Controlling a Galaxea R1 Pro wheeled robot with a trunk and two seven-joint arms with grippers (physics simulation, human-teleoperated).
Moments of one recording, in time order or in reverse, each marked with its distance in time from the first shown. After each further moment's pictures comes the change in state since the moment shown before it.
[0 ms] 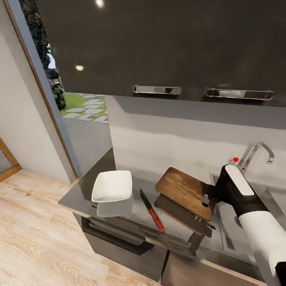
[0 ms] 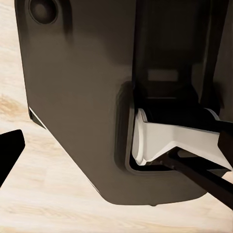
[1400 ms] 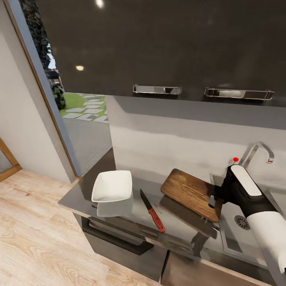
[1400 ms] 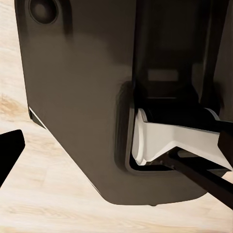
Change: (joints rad) left arm 0.000 0.000 0.000 0.000 0.000 0.000 0.000; right arm 0.000 -0.065 0.032 0.005 -0.033 0.017 0.003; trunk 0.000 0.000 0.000
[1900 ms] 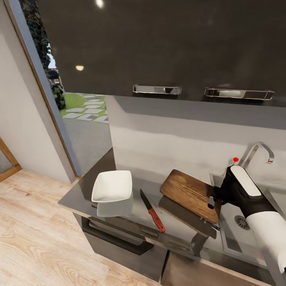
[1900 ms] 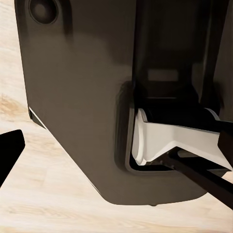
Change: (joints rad) left arm 0.000 0.000 0.000 0.000 0.000 0.000 0.000; right arm 0.000 0.000 0.004 0.016 -0.017 0.000 0.003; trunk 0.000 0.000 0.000
